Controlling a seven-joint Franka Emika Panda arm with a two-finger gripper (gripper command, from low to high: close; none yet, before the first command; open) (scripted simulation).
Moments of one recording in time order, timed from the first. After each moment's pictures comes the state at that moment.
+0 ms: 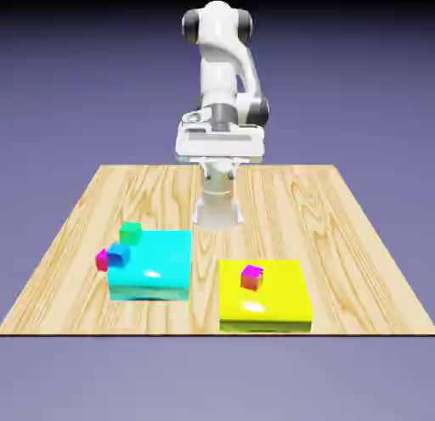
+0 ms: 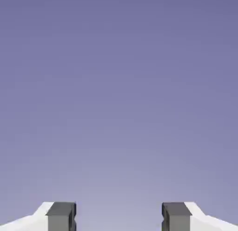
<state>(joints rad) 0.04 -0.58 -0.04 -2.79 0.00 3.01 0.70</state>
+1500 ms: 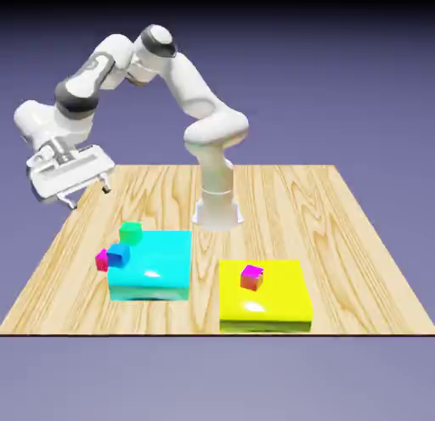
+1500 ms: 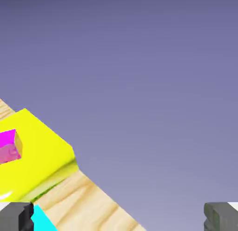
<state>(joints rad) 0.91 -0.80 -1.67 -2.15 0.19 2.09 -0.87</state>
